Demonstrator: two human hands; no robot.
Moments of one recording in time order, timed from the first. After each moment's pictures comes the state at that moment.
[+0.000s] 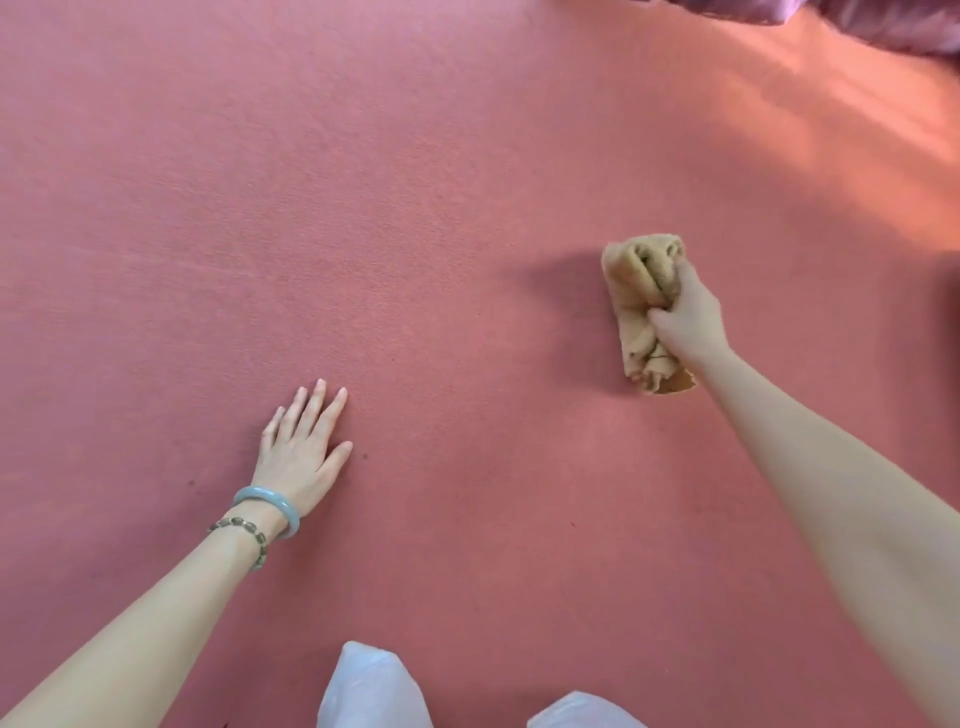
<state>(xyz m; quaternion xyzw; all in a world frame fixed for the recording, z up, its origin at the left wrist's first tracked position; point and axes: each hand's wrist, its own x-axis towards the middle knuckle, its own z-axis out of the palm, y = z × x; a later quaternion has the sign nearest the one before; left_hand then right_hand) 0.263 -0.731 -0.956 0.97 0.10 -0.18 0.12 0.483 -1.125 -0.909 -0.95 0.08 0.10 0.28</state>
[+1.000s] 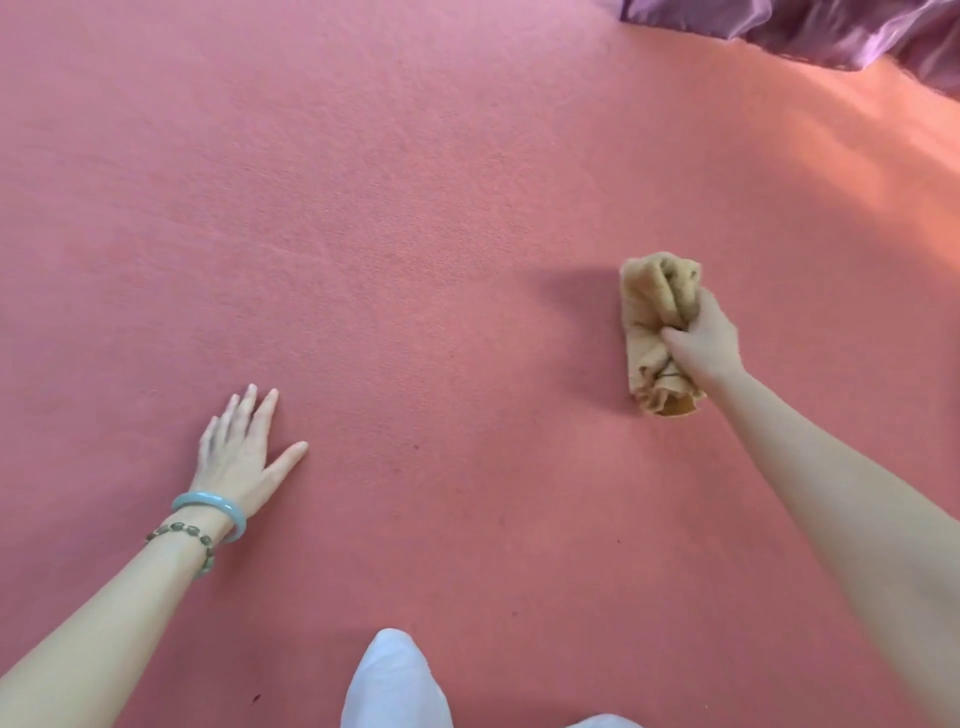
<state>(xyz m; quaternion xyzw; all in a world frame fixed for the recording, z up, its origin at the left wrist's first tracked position) 0.211 -0.641 -0.949 0.95 0.23 -0.16 0.11 0.469 -1.071 -0.902 -0.95 0.05 0.11 0.29</state>
